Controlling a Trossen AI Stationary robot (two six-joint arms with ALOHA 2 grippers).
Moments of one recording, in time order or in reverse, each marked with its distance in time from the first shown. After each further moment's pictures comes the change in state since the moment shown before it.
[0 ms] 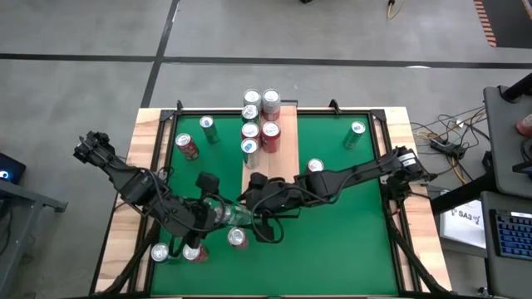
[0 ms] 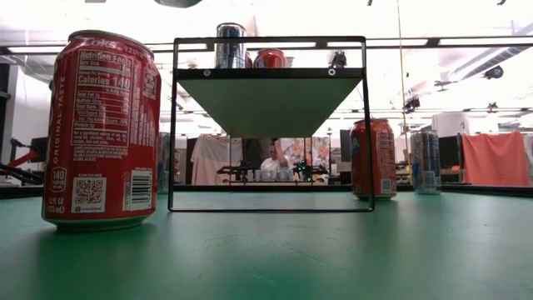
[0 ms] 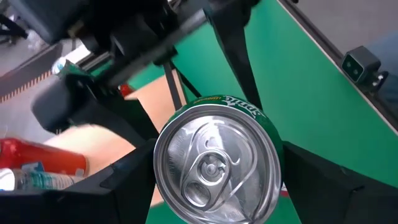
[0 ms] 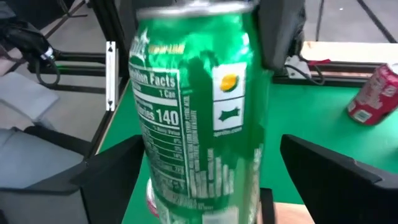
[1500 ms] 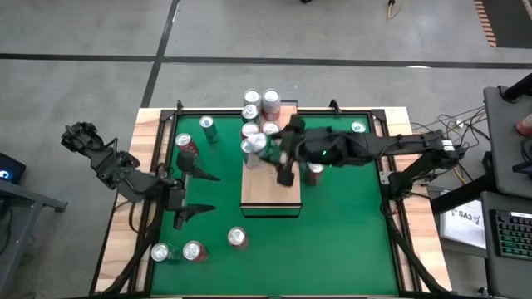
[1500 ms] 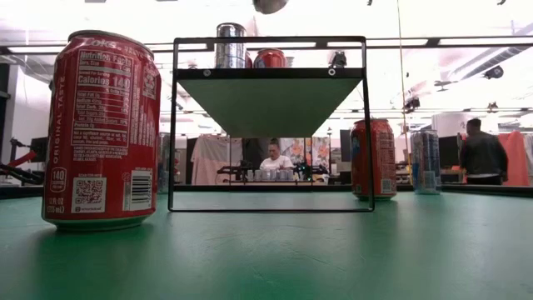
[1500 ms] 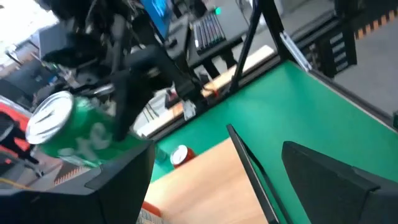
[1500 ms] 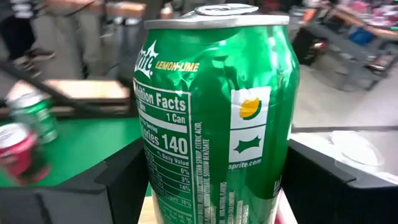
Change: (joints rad) left arm 0.004 -0.328 -0.248 0.388 -0.095 0.332; right arm -0.204 -0.384 -0.210 0.009 0.243 -0.177
